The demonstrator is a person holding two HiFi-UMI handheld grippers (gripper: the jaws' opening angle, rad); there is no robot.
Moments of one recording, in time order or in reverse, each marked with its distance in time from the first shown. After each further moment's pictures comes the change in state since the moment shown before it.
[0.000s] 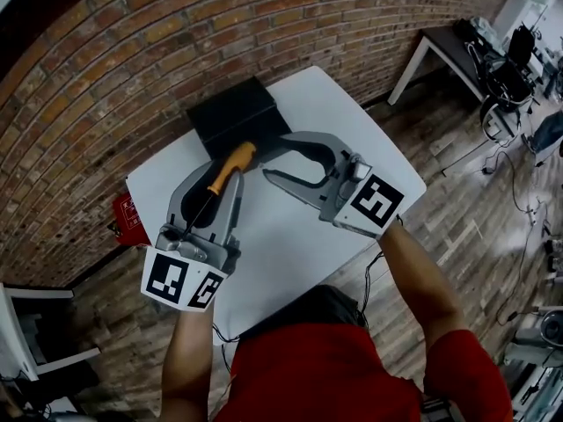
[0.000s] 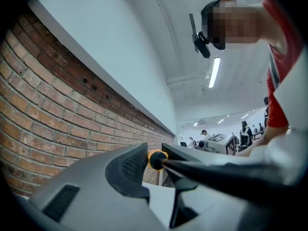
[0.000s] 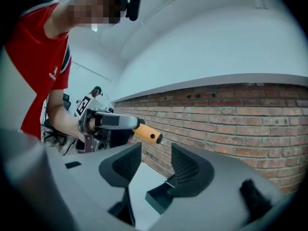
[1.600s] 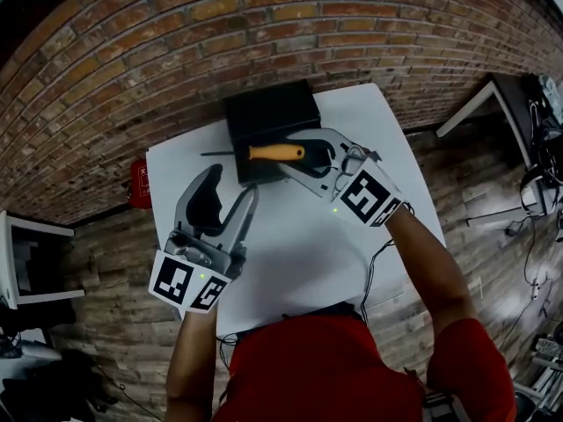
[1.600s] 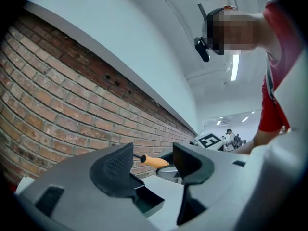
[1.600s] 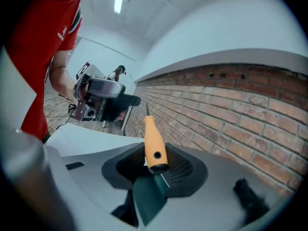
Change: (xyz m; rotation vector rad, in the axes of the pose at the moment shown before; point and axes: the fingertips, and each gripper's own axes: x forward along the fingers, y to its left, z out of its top) left arm 0.021 0.057 -0.039 -0.041 0.004 0.273; right arm 0.068 -0.065 -0.085 -0.250 0.204 0.270
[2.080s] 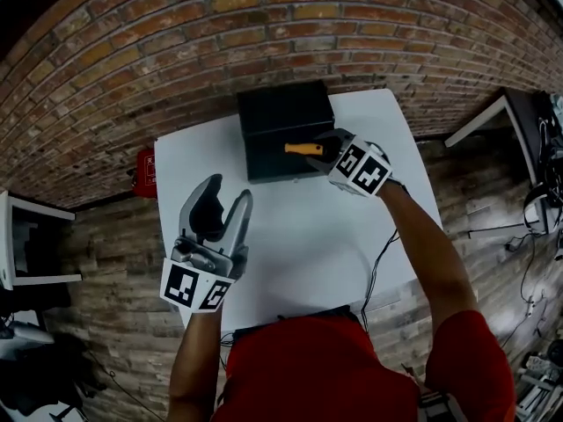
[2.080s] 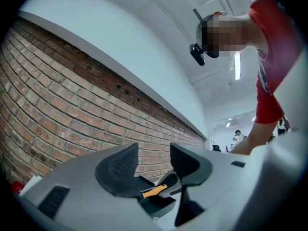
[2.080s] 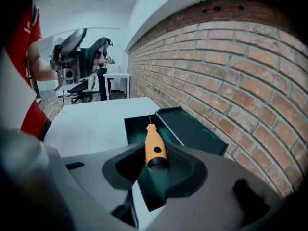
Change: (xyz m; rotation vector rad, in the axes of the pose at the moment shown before) left arm -0.026 0.020 -0.016 0.025 -0.098 0.103; right arm 0.037 -0.003 -0.157 0.207 0.442 0.145
